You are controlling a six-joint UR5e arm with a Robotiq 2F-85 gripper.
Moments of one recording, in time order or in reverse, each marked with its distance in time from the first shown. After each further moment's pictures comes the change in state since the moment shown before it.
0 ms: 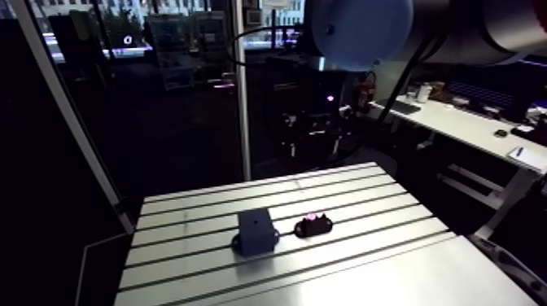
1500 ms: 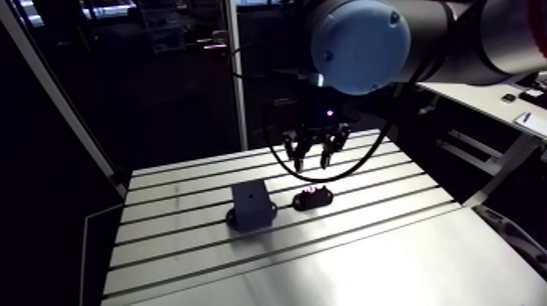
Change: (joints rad) arm -0.017 0.152 0.052 -0.039 -0.002 -0.001
